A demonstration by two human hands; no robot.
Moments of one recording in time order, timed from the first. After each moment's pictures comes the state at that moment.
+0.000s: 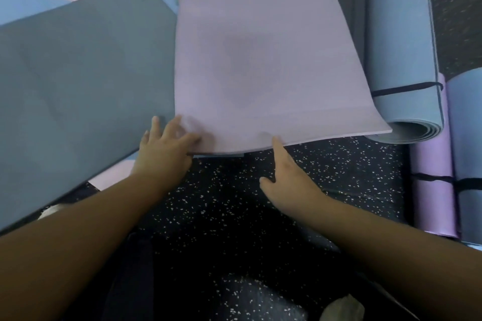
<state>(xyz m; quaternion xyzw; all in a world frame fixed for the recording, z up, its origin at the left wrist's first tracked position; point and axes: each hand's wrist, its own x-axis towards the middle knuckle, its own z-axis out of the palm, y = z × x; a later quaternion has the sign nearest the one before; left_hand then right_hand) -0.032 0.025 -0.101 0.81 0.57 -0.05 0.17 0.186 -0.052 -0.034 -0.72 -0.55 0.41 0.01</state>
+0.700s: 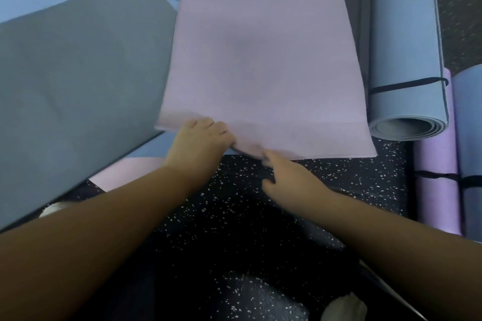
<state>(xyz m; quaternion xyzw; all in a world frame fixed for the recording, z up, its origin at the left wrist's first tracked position) 0.016 0.025 -0.074 0.92 0.39 0.03 0.10 0.194 -0.047 -0.044 -0.69 -0.60 0.39 -0.07</state>
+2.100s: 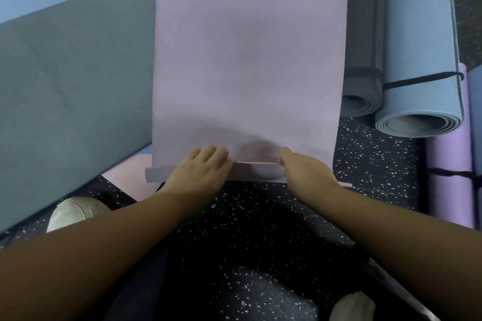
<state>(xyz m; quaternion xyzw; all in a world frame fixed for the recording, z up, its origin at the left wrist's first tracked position) -0.015 -0.012 -0.107 0.94 0.33 0.02 0.03 0.210 -0.045 -0.073 -0.69 -0.67 0.26 -0.14</state>
